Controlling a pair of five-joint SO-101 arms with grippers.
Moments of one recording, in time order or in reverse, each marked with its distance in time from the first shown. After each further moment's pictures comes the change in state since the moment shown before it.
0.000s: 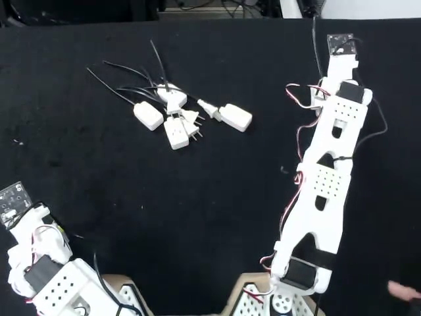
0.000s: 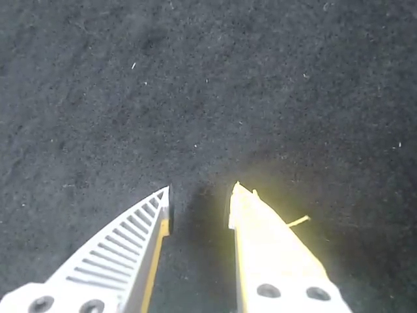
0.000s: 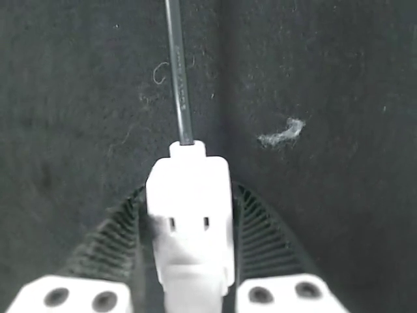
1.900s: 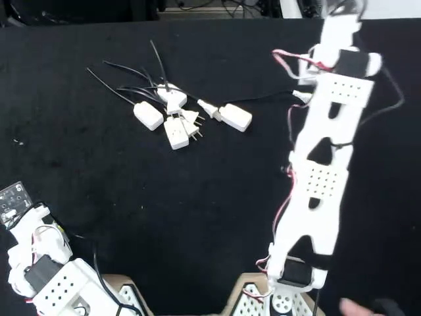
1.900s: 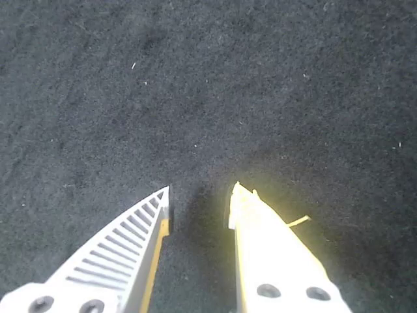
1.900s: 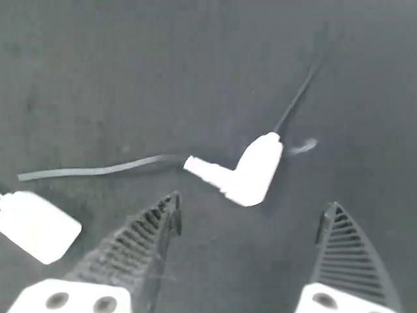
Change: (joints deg) left arm 0.0 0.0 0.0 0.0 0.0; right arm -8.5 -20.0 -2.6 24.4 -4.1
